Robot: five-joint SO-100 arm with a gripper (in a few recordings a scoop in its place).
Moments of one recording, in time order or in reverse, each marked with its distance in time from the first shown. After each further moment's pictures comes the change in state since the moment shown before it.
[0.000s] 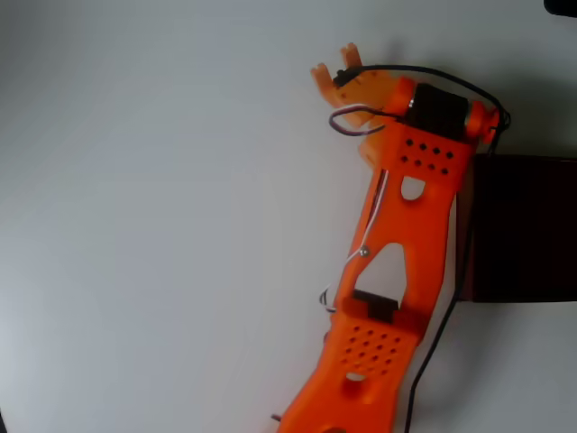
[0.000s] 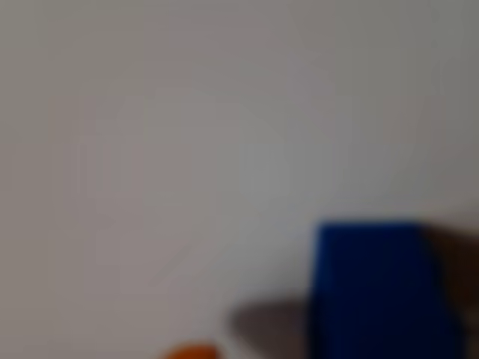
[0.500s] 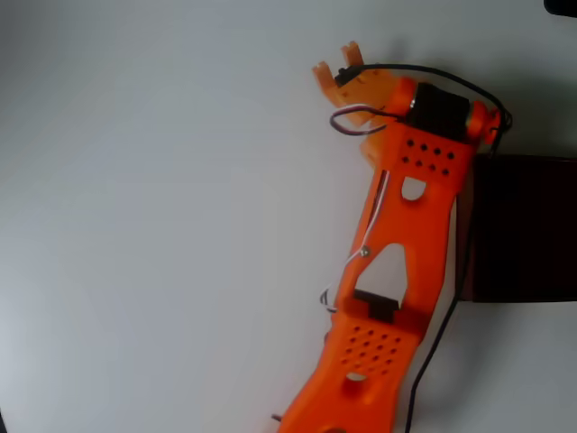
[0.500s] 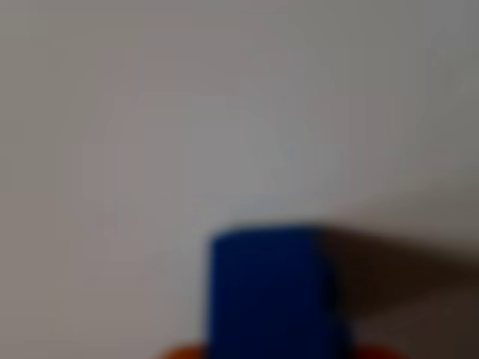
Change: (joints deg) arm 0.4 0.4 -0.4 0.0 -0.3
